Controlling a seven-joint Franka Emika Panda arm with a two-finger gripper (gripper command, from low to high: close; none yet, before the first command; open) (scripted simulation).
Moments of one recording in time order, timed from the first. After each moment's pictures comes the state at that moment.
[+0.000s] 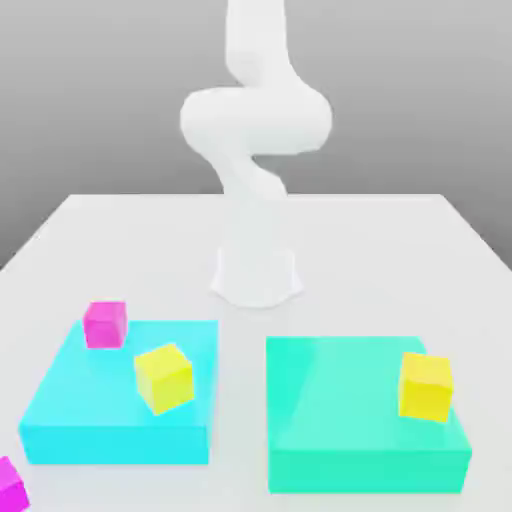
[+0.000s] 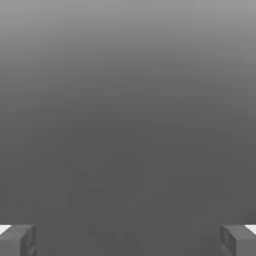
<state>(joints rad) -0.02 -0.71 -0.02 -2.29 0.00 2.32 0.82</state>
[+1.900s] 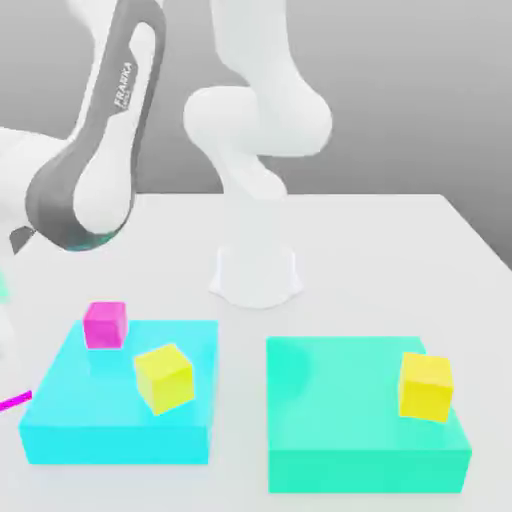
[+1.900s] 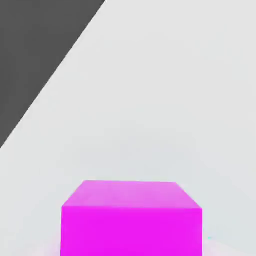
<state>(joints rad) -0.29 0.11 -0.33 -2.42 0.10 2.52 1.10</state>
